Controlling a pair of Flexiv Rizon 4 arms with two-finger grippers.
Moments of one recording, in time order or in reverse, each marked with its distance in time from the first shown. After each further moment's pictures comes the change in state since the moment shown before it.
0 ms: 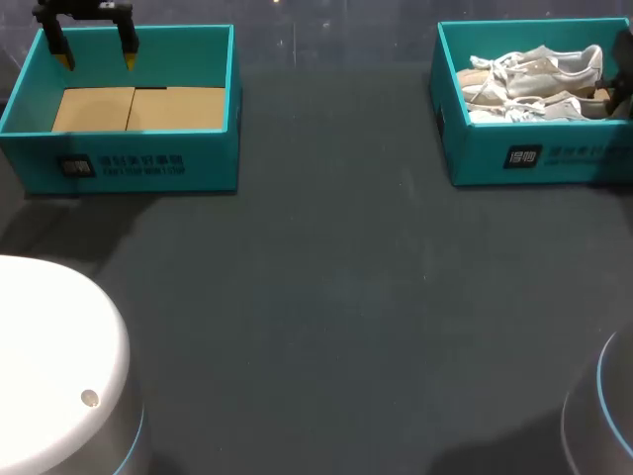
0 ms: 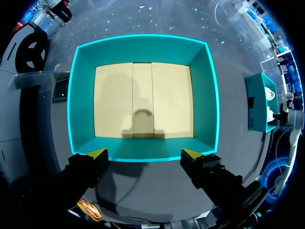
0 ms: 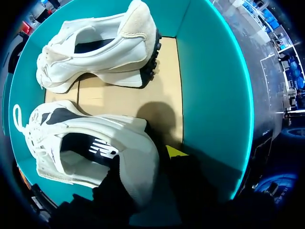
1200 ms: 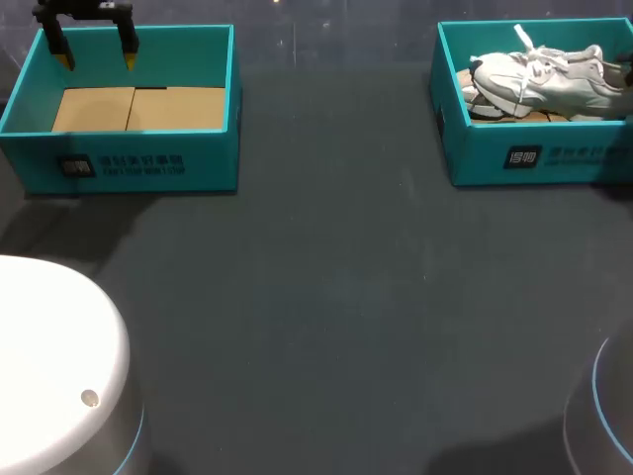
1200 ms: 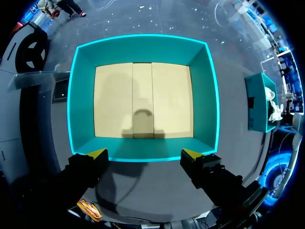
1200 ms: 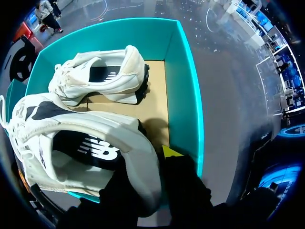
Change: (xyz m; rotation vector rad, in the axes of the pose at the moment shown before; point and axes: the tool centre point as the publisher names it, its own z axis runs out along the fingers) left arm 0.000 0.000 0.000 0.000 0.000 0.000; right arm -0.016 0.012 -0.055 -0.107 -0.018 0.019
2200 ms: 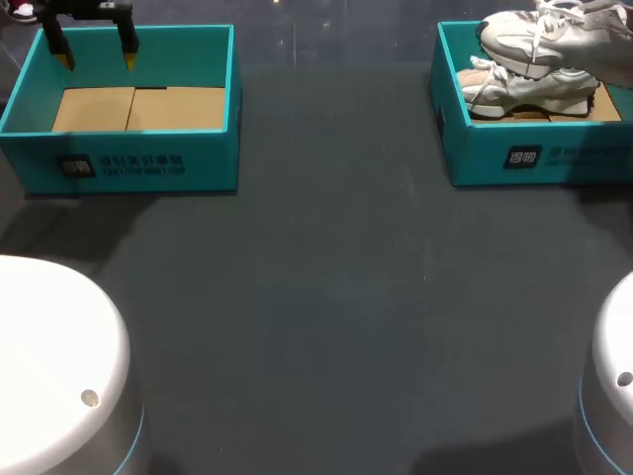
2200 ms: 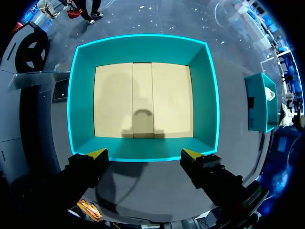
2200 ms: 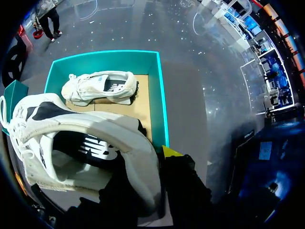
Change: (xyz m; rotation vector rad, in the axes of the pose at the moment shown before) left arm 0.000 0.000 0.000 0.000 0.000 0.000; right arm -0.003 -0.008 -0.135 -0.008 -0.167 0.006
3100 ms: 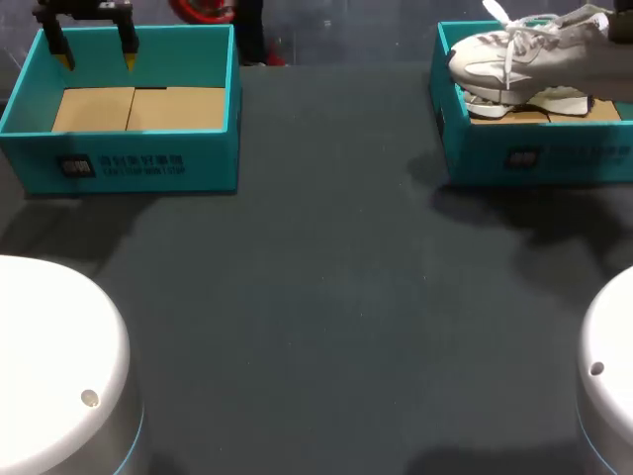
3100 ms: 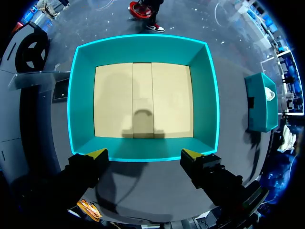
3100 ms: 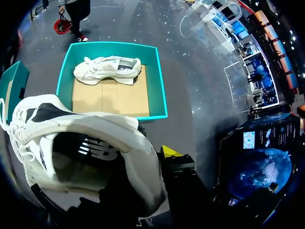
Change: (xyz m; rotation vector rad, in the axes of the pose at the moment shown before) left arm 0.000 0.000 0.000 0.000 0.000 0.000; right arm 0.052 -0.097 -0.096 0.001 -0.171 0.013
